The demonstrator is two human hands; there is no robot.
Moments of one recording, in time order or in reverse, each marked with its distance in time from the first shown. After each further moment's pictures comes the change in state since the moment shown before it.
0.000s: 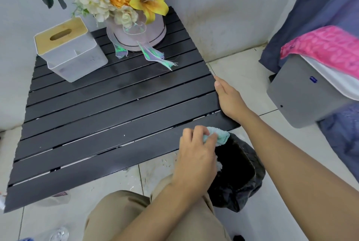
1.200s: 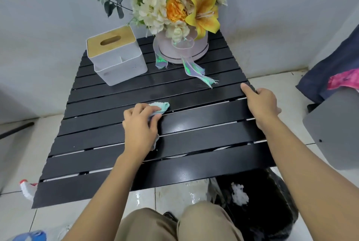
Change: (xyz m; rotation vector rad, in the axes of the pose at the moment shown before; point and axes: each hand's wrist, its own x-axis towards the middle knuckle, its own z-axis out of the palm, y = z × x) left_hand 0.041 -0.210 -0.061 -0.005 0.319 -0.521; right_hand 0.063 -0.051 0.028 -0.175 0.337 0.243
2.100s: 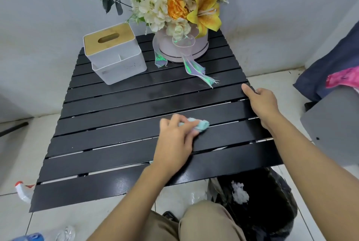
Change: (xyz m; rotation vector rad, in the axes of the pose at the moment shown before) left_hand -0.038 0.054 0.018 -0.133 -0.240 0.267; right_hand 0.003 0.005 -0.003 0.150 -0.132 -0.017
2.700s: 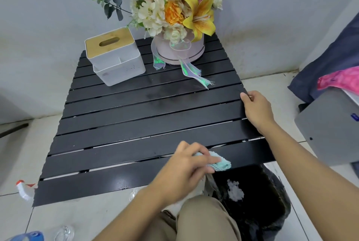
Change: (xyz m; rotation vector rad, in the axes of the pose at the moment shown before) left_hand -0.053 0.027 -0.010 -0.162 -0.316 0.263; right_hand -0.020 0.007 -0.007 -0.168 0.039 -0.130
